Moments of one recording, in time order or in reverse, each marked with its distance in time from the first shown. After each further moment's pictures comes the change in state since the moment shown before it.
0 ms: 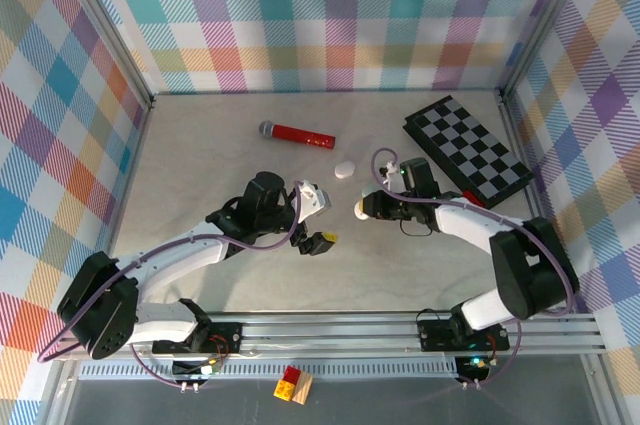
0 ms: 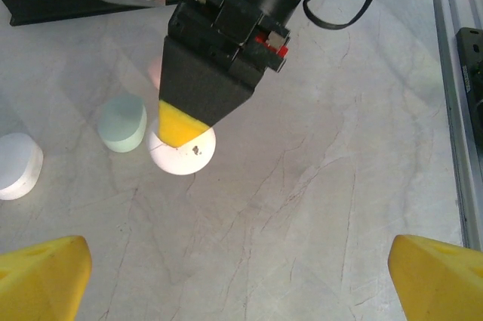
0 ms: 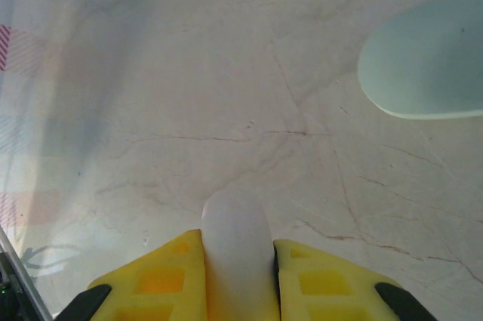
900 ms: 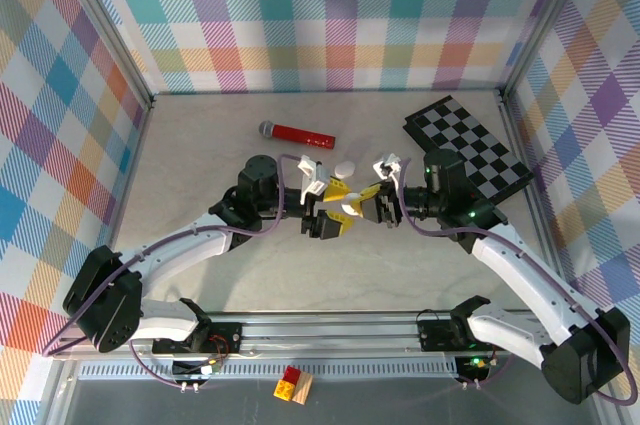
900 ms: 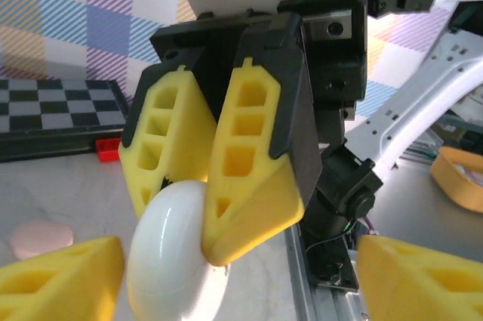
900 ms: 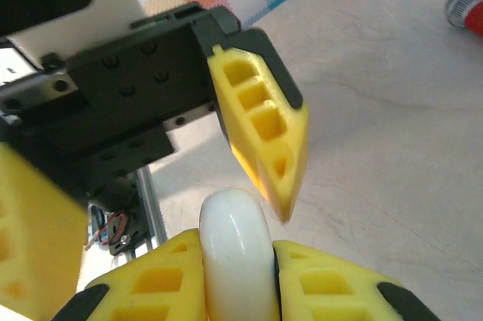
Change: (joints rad) left arm 0.009 0.038 0.077 0.354 0.388 -0.392; right arm 0.095 -0.480 0.122 -0.239 -0.237 -0.348
